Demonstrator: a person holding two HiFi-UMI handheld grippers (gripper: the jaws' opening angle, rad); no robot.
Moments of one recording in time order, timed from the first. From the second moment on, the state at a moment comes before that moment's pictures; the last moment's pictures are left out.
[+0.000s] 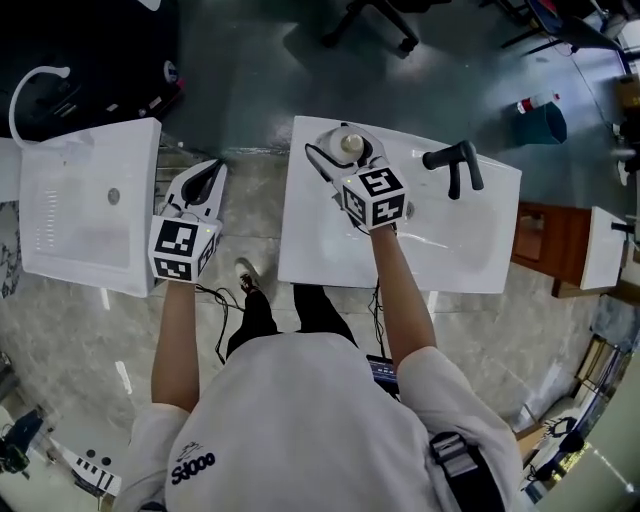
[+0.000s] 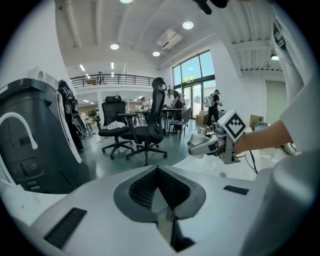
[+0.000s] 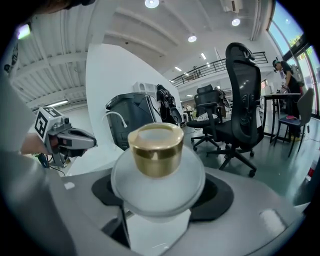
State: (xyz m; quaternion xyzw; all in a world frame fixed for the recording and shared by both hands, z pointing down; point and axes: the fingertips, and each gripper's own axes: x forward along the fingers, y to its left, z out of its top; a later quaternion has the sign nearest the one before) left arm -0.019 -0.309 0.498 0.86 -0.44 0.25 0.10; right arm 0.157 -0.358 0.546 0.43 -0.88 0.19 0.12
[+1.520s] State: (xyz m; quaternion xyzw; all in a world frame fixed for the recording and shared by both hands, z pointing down) left arm -0.039 -0.309 0.542 0.84 -0.45 0.25 0.15; right arm 0.125 -0.393 0.655 0.40 -0.86 0.21 0.23
